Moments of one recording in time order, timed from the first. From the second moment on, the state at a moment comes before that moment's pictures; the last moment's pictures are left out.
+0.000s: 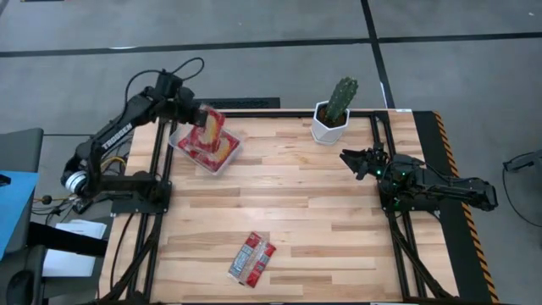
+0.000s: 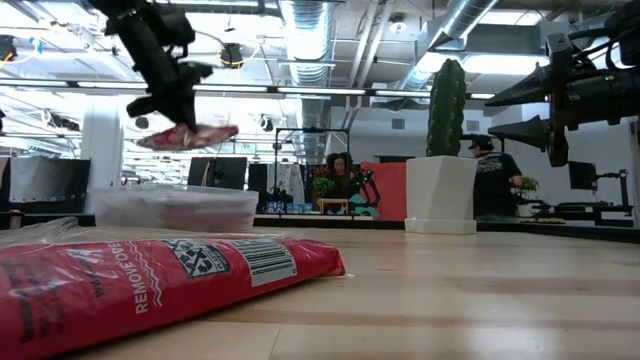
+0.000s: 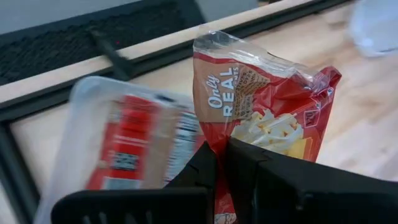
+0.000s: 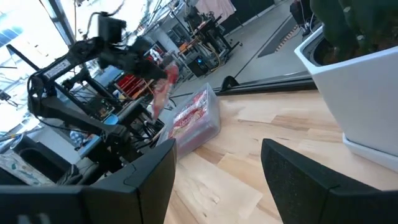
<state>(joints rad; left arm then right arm) 1.03 1.17 1.03 -0.72 0.18 -0.24 -0.21 0.07 0.02 0.01 0.32 0.70</state>
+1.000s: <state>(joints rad) 1.12 1.62 1.33 -0.98 -0.01 0.10 -0.21 0.07 0.02 0.01 0.32 0.71</state>
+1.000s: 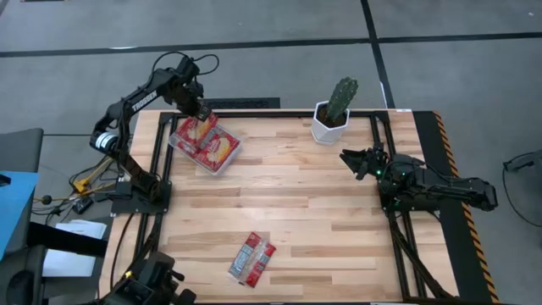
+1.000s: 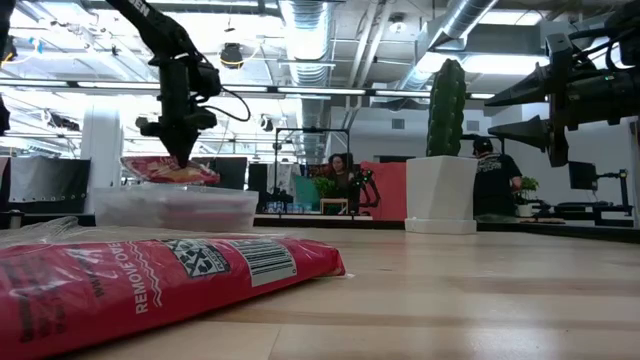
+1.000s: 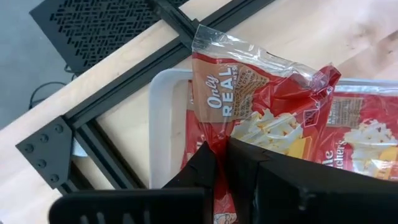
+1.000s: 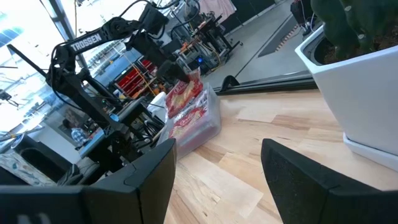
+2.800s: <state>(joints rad) 0.56 1.25 1.10 -0.84 0.31 -0.32 -0.20 0.07 0.02 0.01 0.31 0.70</state>
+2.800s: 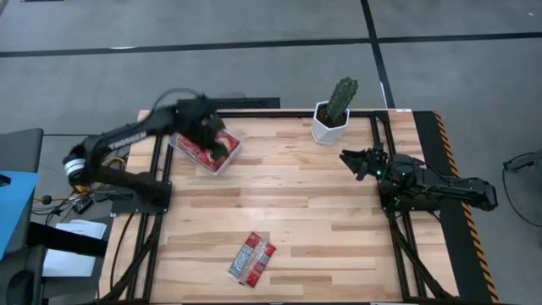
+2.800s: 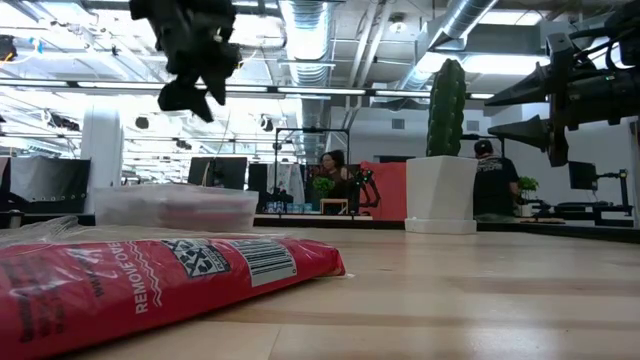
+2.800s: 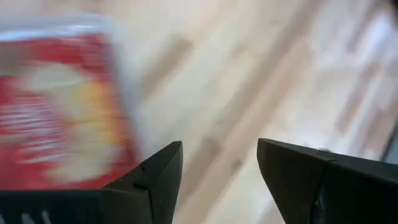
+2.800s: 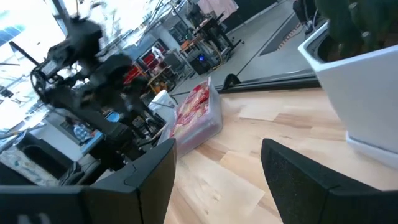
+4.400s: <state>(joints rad) -0.61 2.00 1.04 -0.02 -0.23 -1.40 -0.20 0.07 0.02 0.00 0.25 0.70</state>
